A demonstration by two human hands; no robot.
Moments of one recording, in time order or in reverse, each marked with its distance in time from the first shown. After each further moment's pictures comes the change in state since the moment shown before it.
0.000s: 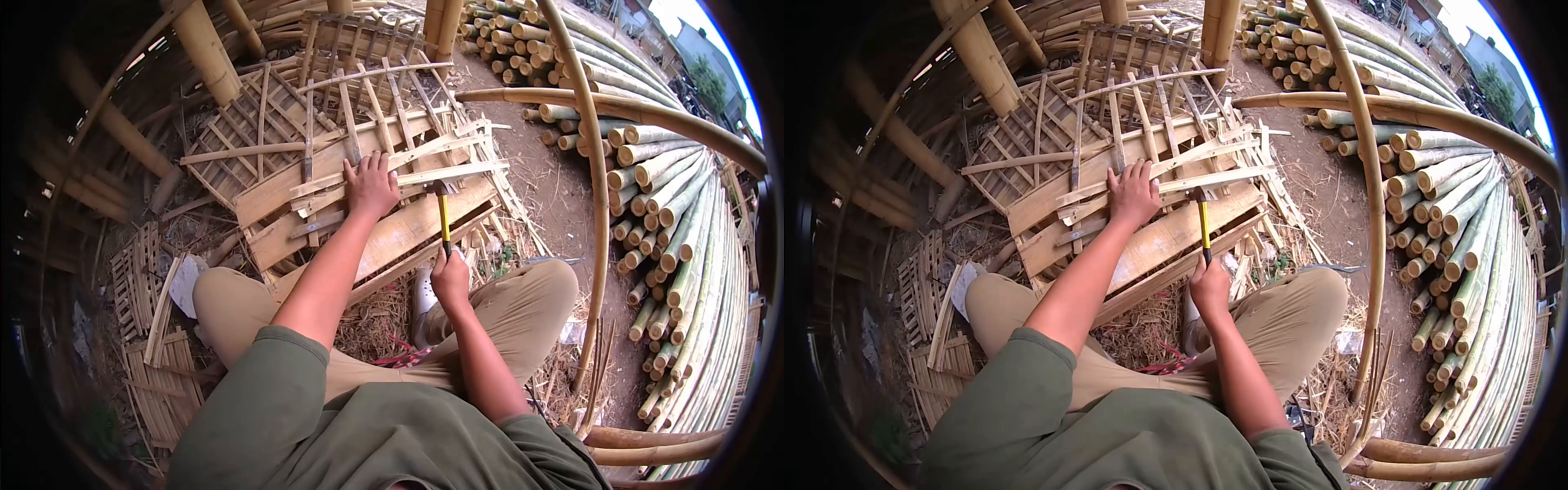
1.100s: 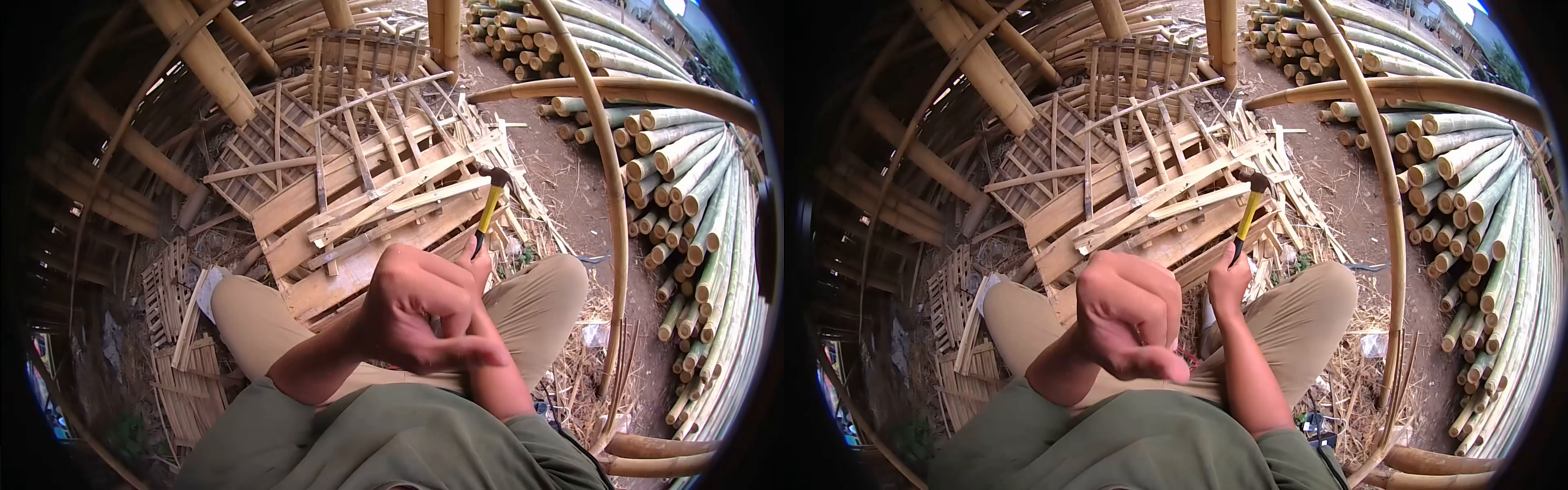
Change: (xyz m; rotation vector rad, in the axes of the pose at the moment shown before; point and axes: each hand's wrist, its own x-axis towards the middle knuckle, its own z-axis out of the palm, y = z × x) left_hand -0.119 0.129 -0.248 -1.359 -0.138 0.785; right_hand 0.017 -0.019 -0.021 0.481 0.201 0.213
